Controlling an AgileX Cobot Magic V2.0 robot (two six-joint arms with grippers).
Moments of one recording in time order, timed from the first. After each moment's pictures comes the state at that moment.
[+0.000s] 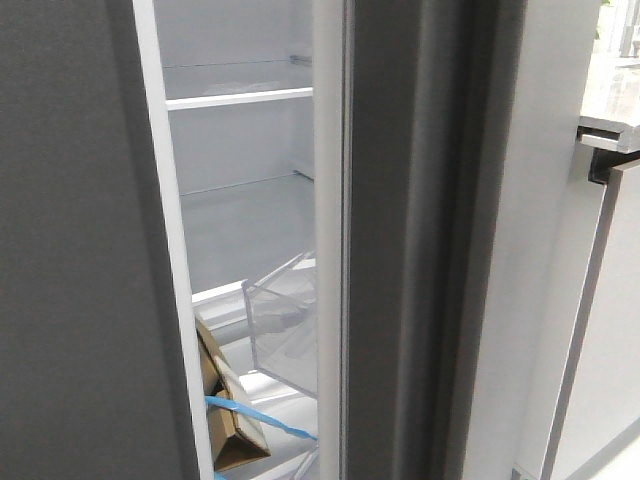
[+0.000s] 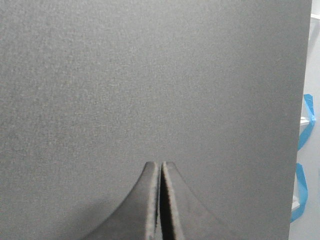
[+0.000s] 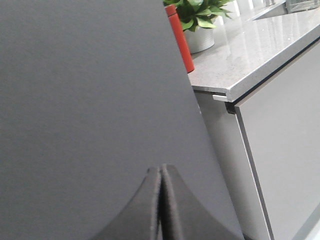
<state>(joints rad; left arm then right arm) -0.05 -0.01 0.00 -0.03 -0.13 -0.02 -0.15 0.08 -0.43 0.22 0.47 0.13</state>
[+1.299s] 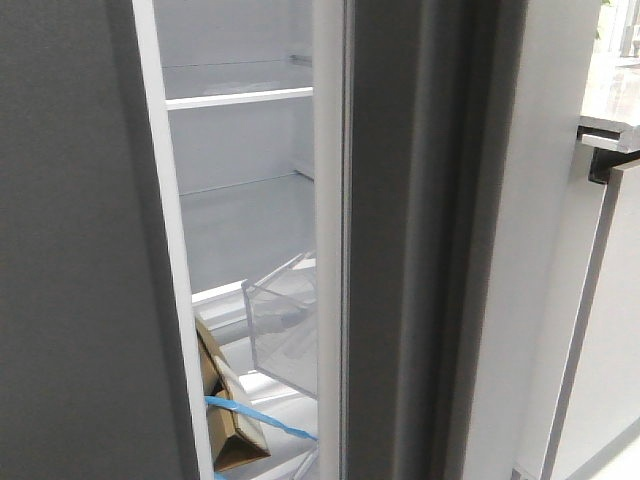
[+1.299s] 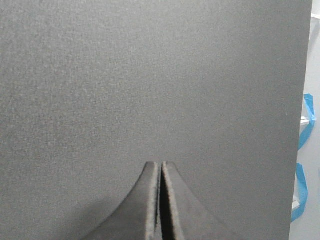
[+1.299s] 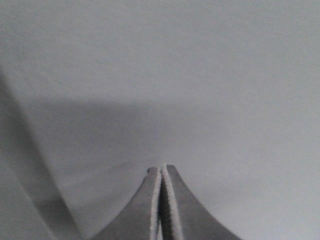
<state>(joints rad) -0.05 -0.01 0.00 -0.03 -0.13 -0.02 0.37 0.87 -1.18 0.21 0.57 -0.14</state>
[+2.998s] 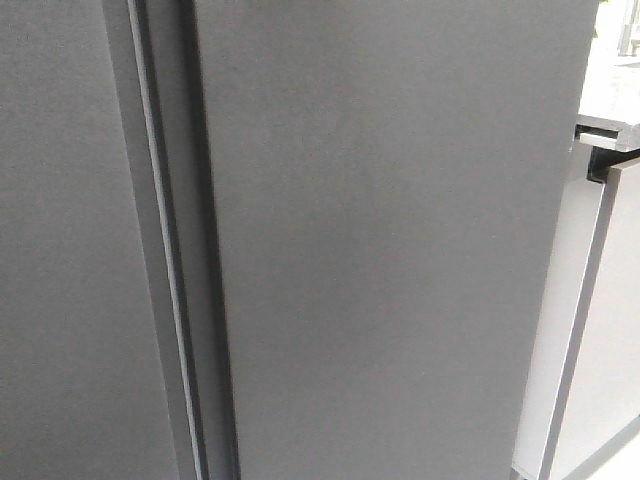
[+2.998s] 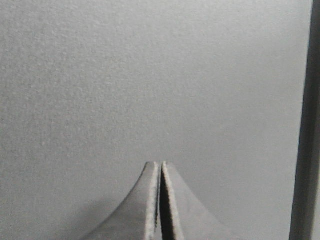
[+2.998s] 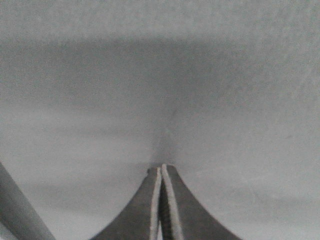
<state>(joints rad) -0.05 -0.01 0.00 -0.03 -0.13 -0.02 0.50 1.58 -1.62 0.20 0.42 -0.25</state>
